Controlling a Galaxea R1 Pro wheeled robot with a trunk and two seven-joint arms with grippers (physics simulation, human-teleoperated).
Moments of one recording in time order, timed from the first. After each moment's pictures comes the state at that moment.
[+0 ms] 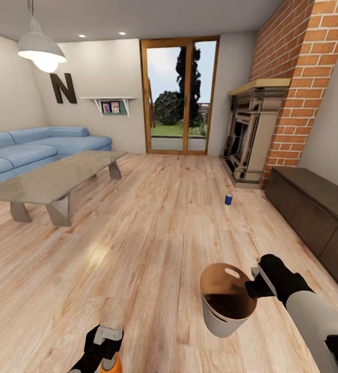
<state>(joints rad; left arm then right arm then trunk) -0.41 0.04 -0.23 -0.25 0.04 -0.41 -0.02 -0.83 -0.19 0.07 -0.51 0.13 1.05 0.23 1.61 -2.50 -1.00</state>
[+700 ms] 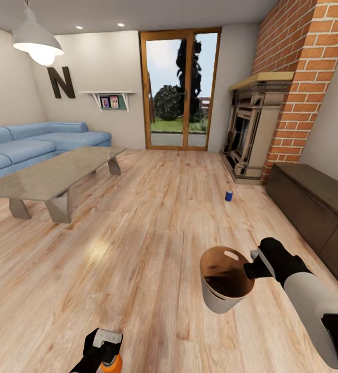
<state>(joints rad) -0.41 0.04 -0.23 -0.23 0.04 -0.41 -0.02 -0.94 -0.20 0.07 -0.49 0.13 1.05 0.23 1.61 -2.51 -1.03</state>
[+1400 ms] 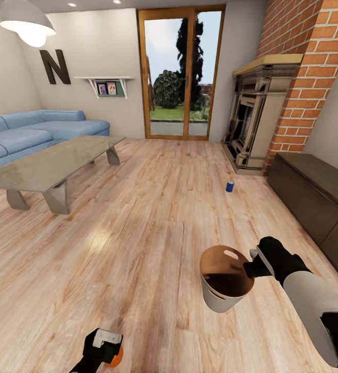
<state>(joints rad) -0.41 0.05 -0.23 -0.23 0.04 -0.41 -0.03 -0.95 -0.19 0.08 -0.49 0.13 1.05 0.23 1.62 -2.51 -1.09</state>
